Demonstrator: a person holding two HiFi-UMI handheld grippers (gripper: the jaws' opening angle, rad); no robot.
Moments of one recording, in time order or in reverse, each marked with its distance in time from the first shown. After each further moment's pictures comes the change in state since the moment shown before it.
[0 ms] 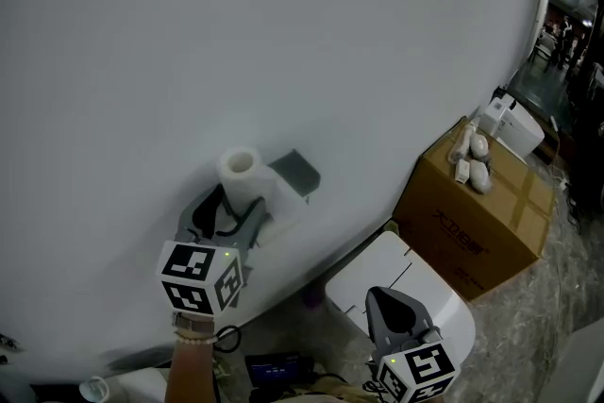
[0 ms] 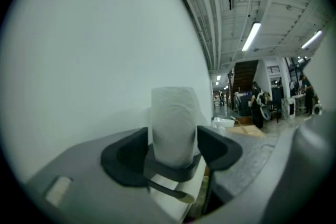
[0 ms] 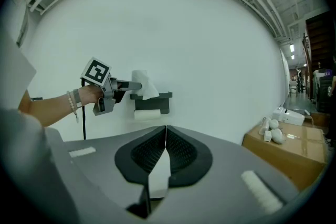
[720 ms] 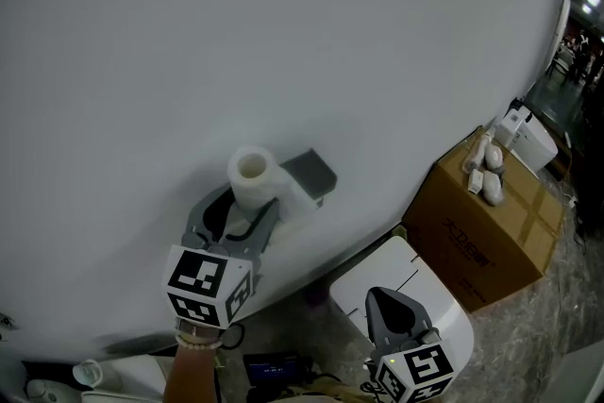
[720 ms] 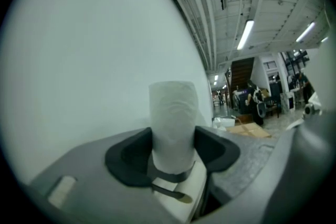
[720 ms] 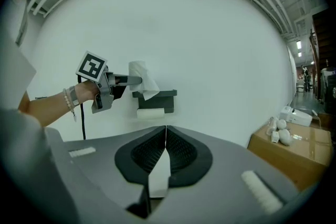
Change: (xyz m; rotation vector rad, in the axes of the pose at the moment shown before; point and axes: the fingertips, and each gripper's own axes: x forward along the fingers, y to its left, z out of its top) left arm -0.011 -0.010 0.013 0.066 -0.032 -0.001; right arm 0.019 0.005 0.000 -0.010 0.024 0.063
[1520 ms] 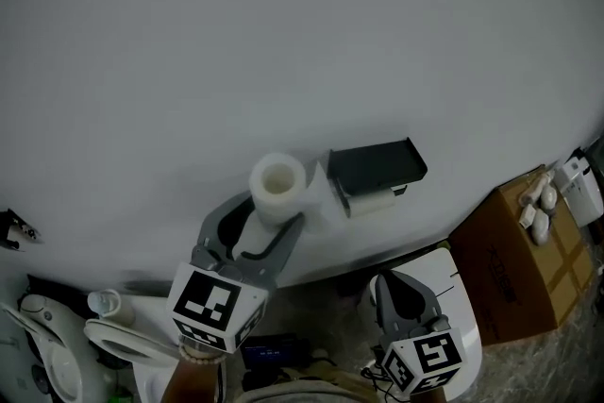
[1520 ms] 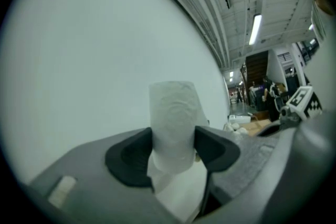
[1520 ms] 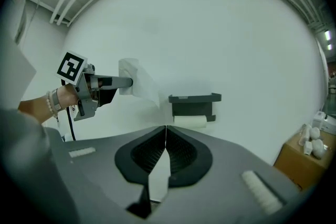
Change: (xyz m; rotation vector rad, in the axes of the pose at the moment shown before) left arm -0.130 0.025 -0.006 -0.012 0.022 0.202; right arm 0.036 0.083 0.015 -0.096 -0.020 0.282
